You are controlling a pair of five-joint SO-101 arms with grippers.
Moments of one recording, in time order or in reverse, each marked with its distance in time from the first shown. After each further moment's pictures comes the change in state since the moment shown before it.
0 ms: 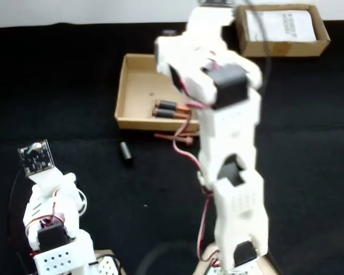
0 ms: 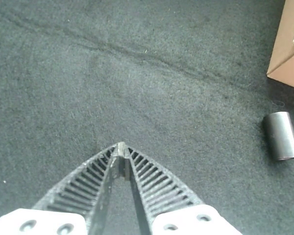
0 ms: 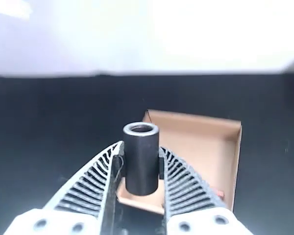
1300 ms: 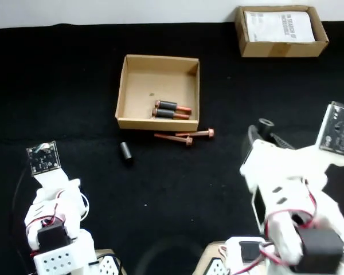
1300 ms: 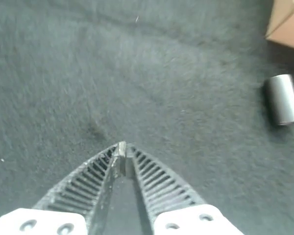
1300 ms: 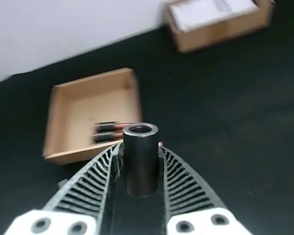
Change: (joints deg) left arm 1.7 0.0 -4.1 9.2 -2.5; right arm 24.1 -91.9 113.1 -17.5 0.0
